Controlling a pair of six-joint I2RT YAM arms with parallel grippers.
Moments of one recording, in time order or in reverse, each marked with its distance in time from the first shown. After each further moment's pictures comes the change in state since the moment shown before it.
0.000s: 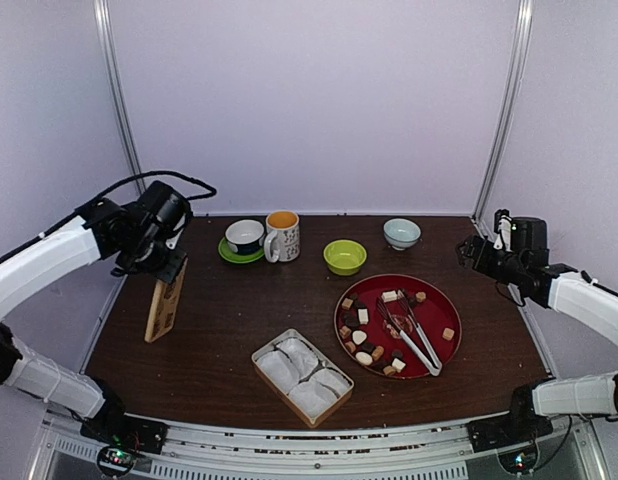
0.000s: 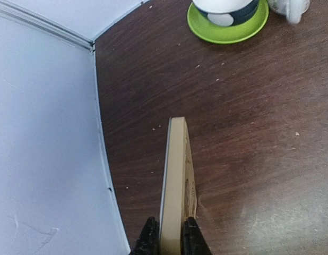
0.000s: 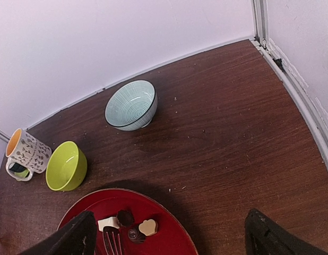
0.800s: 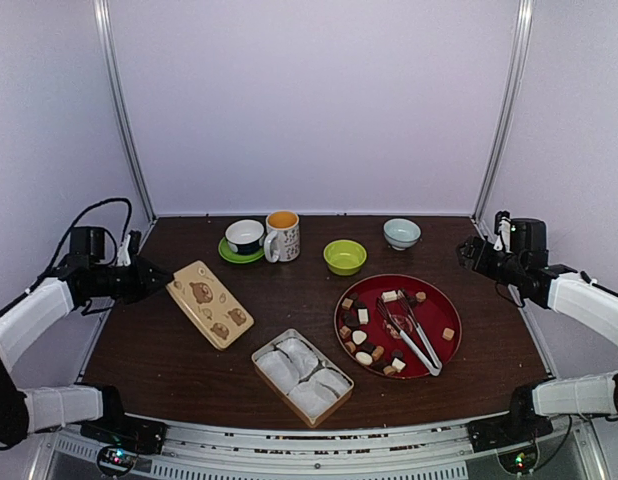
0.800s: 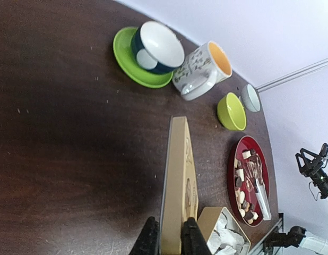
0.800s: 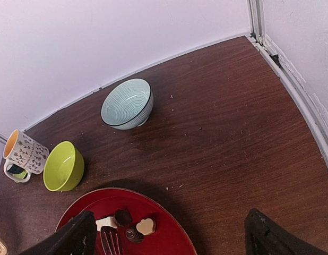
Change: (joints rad) left arm 0.658 -0.263 -0.549 0.617 1.183 -0.367; right arm 0.000 0.002 -0.006 0.000 0.010 0.016
